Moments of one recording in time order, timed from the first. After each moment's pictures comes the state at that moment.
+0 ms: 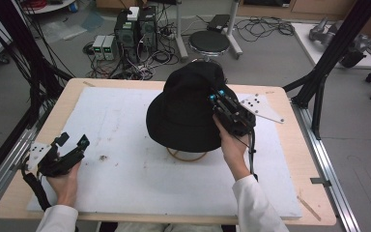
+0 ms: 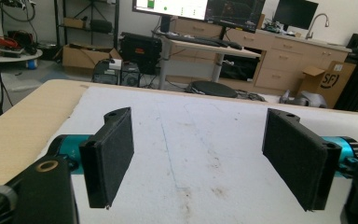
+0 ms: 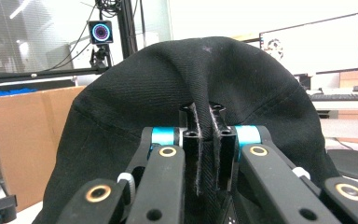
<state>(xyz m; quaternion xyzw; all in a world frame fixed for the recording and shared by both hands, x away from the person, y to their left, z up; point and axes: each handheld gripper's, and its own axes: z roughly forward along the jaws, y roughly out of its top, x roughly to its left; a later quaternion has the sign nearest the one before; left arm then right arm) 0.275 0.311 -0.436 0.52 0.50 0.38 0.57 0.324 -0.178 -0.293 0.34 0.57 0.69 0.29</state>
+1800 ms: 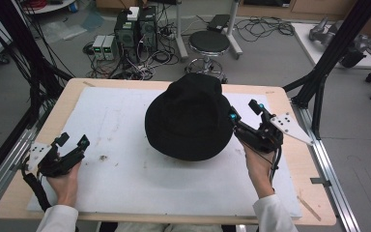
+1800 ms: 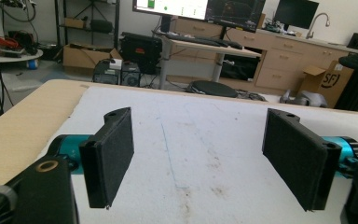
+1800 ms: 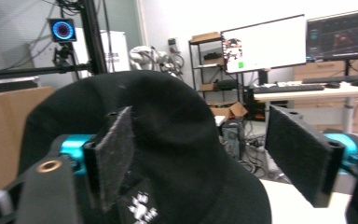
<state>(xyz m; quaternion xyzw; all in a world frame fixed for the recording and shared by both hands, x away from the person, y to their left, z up) 0.274 0.311 -0.436 0.52 0.50 0.38 0.57 0.293 -0.239 -0.313 0.39 0.55 0.66 0.33</state>
